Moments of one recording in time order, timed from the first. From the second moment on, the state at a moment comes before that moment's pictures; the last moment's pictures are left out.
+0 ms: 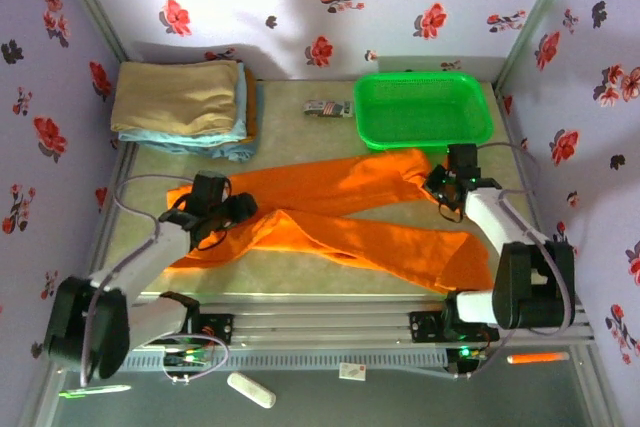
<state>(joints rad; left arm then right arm) -0.38 1.07 0.58 -0.39 0.12 -0.75 0.04 1.31 0.76 -0.39 -0.07 0.74</state>
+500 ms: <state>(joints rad) 0.11 1.56 0.96 -0.54 0.06 -0.74 0.03 1.26 0.74 -0.40 -0.14 0.74</state>
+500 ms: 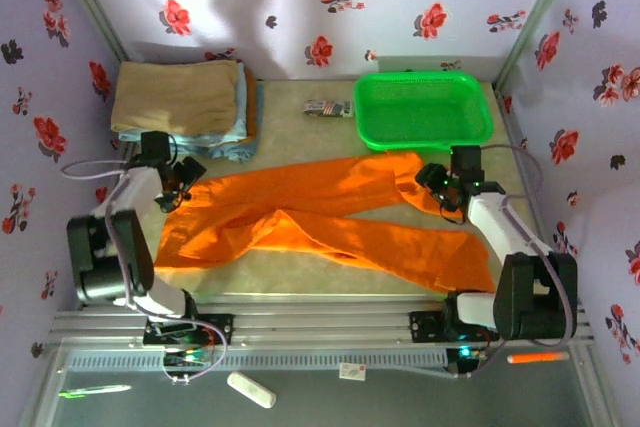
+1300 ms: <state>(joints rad) -0.29 1.25 0.90 -0.60 0.00 -0.74 0.02 1.16 0.74 -0.39 -0.18 0.74</state>
